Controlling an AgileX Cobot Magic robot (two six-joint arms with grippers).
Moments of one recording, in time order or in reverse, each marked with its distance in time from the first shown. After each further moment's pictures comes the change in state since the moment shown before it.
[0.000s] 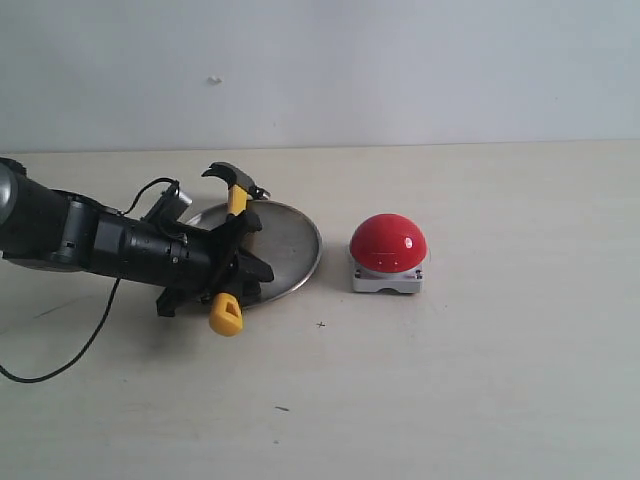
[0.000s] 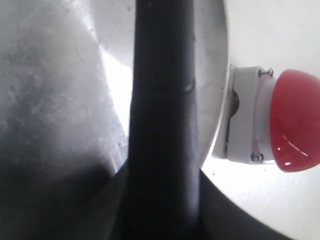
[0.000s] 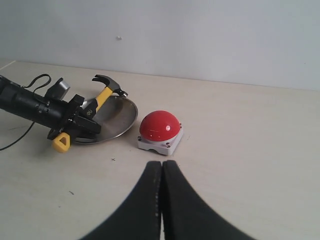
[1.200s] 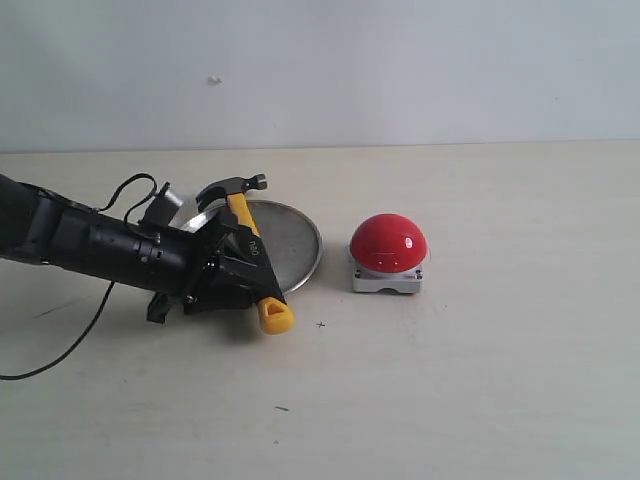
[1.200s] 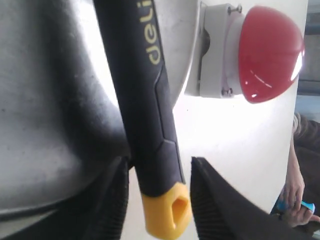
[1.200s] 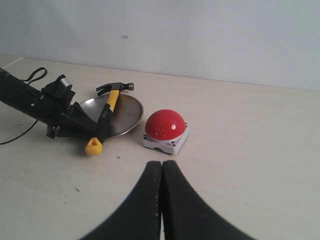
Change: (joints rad) left arm 0.095 0.002 -0.007 0.230 0.262 -0.096; right arm 0.000 0.000 0.000 0.024 0.007 -0.026
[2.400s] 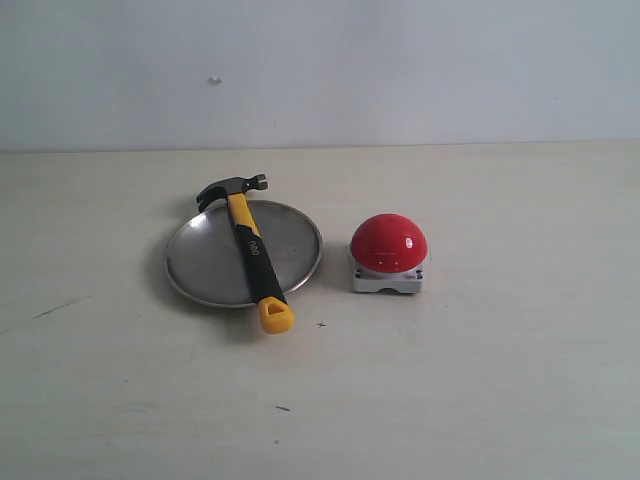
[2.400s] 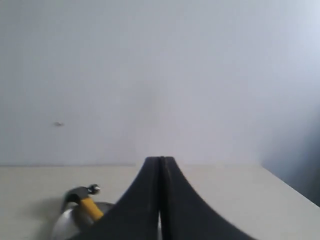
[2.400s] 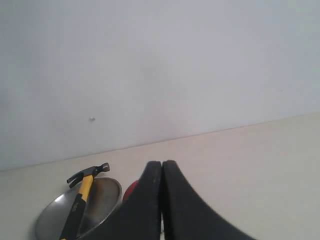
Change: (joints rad) left arm 0.183 -1.775 0.743 -0.158 -0.432 0.423; right arm 0.000 -0.011 0.479 0.129 -0.773 0.067
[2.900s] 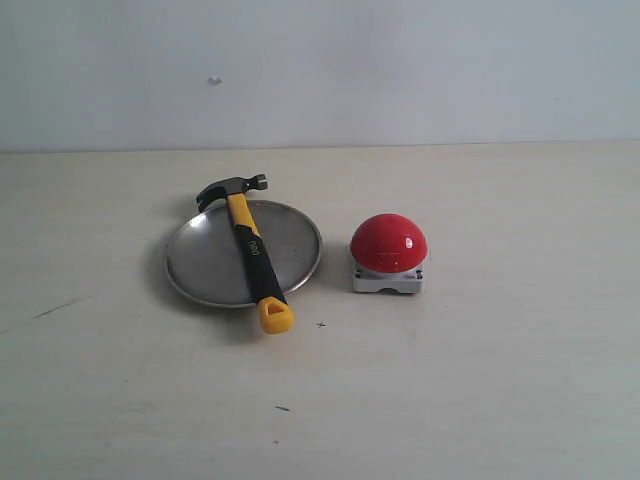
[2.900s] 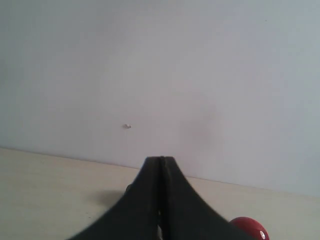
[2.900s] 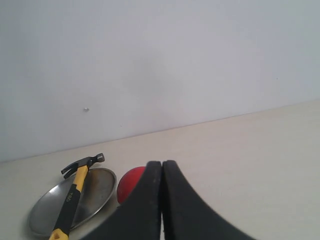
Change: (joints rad) left arm 0.000 -0.307 0.247 -0.019 -0.214 0.000; right arm 0.000 0.000 0.041 0.000 -0.013 -0.004
